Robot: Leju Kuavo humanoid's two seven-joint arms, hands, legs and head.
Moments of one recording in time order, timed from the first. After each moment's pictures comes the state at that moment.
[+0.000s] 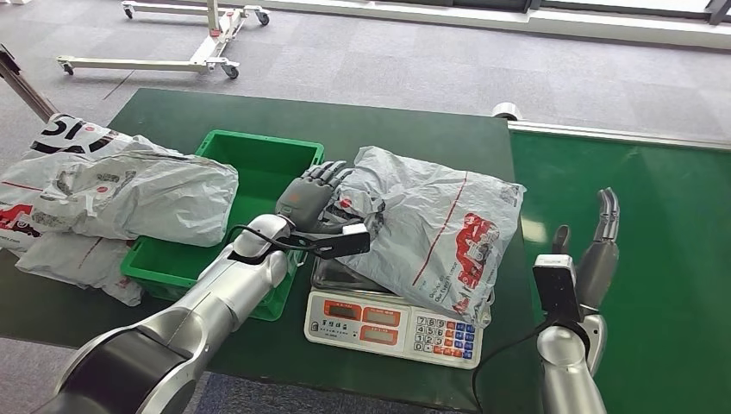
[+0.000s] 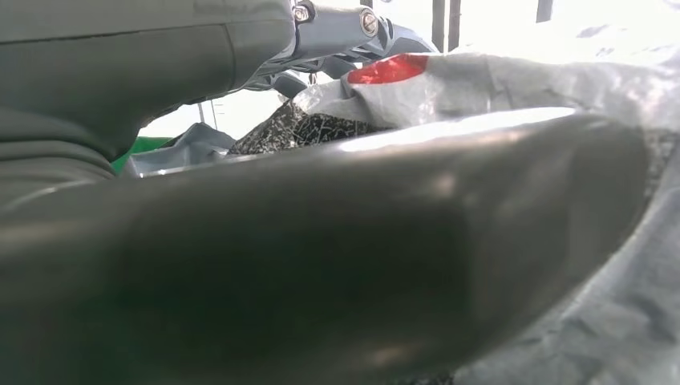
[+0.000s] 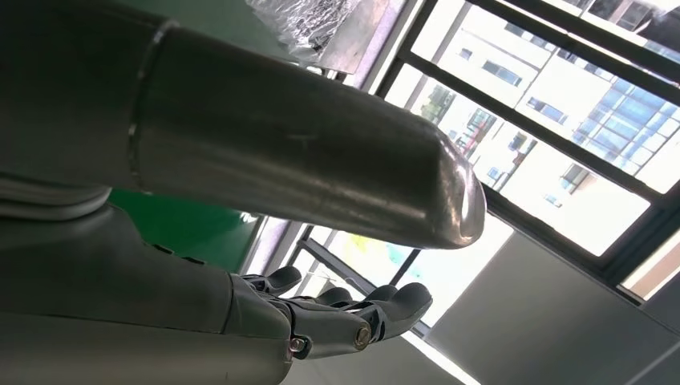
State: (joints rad) left arm -0.83 -0.12 -0.41 -0.39 -1.08 0.25 -0.35; right arm -0.23 0.02 -0.07 -1.27 0.65 -0.60 -0.59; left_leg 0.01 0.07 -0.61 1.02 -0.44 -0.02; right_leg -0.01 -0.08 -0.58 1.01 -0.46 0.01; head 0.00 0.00
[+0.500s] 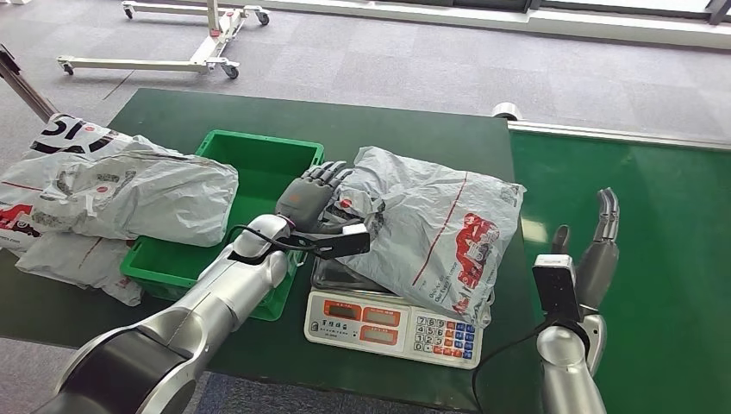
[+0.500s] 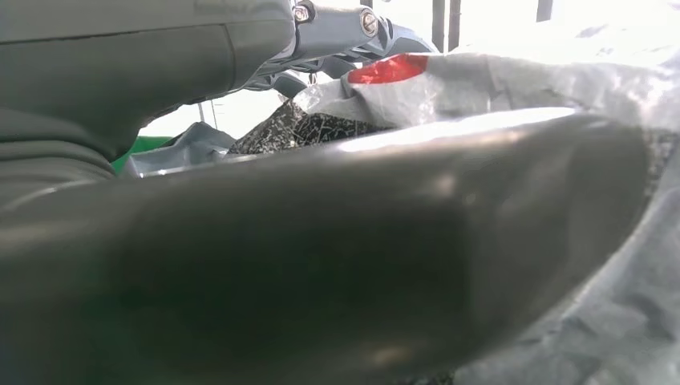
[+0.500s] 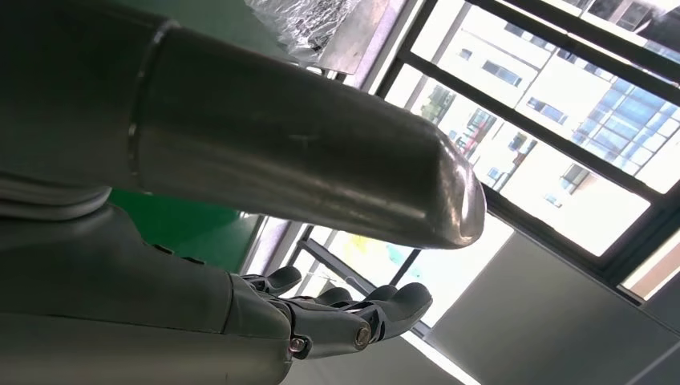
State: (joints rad) left arm -0.83 -0.12 -0.41 -0.39 -1.08 0.25 -0.35; right arm -0.23 0.02 -0.07 -1.27 0.65 -0.60 -0.59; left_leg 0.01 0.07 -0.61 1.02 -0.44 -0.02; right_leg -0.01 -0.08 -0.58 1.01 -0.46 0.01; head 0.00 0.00
